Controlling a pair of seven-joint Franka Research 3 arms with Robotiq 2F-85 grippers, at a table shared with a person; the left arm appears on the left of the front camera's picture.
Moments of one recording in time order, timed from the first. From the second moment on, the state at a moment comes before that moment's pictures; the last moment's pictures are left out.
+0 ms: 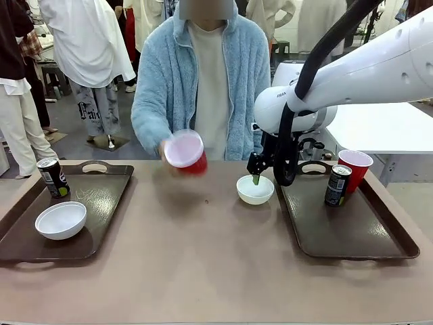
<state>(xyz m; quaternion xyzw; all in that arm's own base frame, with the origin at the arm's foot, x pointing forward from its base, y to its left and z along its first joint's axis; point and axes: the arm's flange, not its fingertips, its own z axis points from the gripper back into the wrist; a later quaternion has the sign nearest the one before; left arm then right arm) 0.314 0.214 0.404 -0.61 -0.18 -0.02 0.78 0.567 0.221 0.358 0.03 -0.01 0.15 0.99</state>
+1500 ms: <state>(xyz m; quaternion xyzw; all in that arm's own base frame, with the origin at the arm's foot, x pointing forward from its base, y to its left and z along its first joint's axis) 0.314 0.214 0.404 -0.61 -0.18 -0.02 0.78 0.536 0.223 0.423 0.05 0.00 0.18 0.98</state>
